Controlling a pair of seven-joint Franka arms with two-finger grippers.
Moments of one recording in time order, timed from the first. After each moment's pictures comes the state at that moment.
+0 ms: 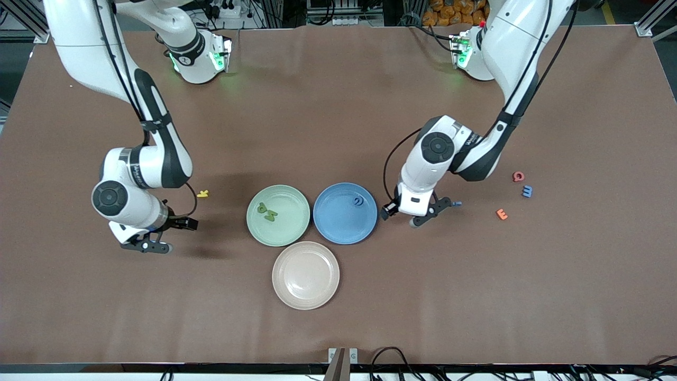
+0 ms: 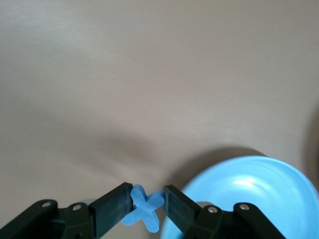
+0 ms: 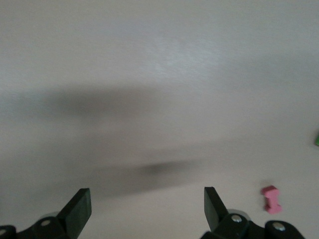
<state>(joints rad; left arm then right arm) -0.33 0.58 -0.27 -1.84 0.17 2.57 -1.25 0.26 0.53 -0.20 -1.86 0.02 2.31 0.18</state>
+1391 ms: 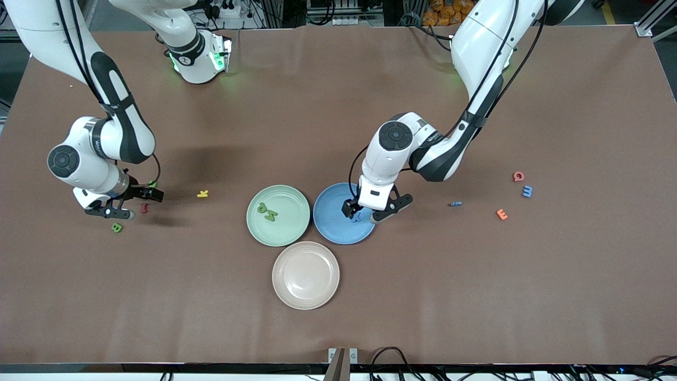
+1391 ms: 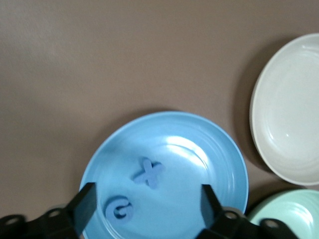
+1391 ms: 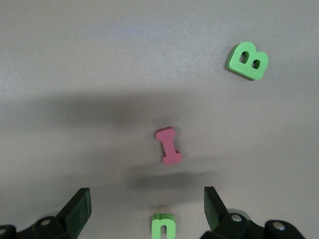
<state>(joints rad) -0.46 0.67 -0.26 -1.67 0.22 2.56 -1.37 0.05 0.38 -0.20 -2.23 0.02 2.53 -0.04</state>
